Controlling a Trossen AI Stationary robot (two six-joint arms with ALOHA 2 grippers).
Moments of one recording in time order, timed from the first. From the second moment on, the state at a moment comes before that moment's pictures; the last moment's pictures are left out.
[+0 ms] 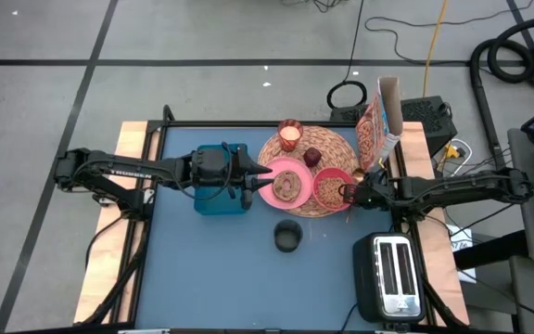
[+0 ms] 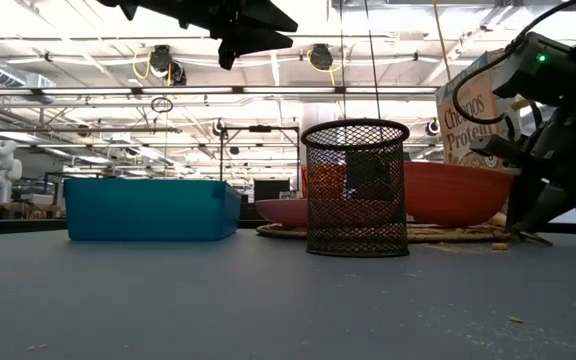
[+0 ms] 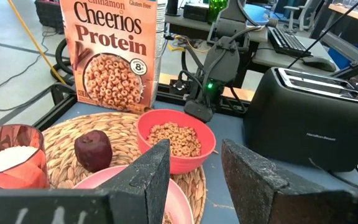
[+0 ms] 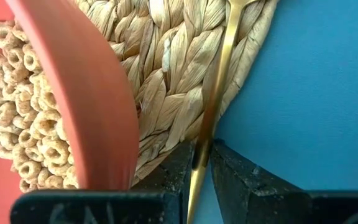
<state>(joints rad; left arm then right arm) 0.05 1.38 0.96 0.18 -0.05 -0.13 -0.07 0.80 0.22 -0.53 0.18 1.56</state>
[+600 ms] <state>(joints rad) 0.05 1.38 0.96 0.18 -0.05 -0.13 -0.07 0.73 0.22 -0.52 0.06 1.52</state>
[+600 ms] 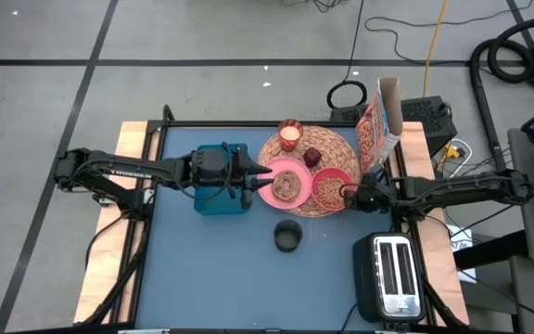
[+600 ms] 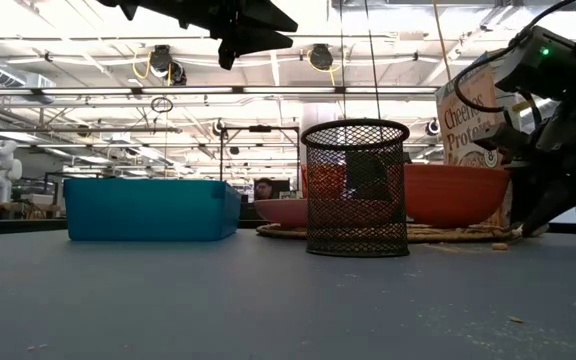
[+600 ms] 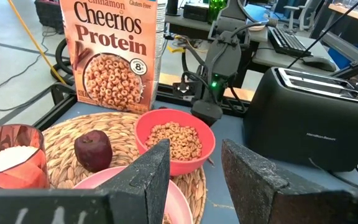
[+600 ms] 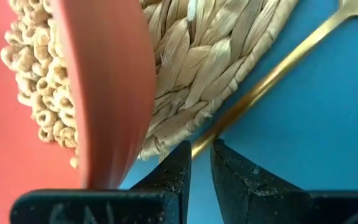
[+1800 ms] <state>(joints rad) 0.05 1.38 0.96 0.18 -0.05 -0.13 -0.07 0.61 0.22 -0.57 -0.05 1.50</state>
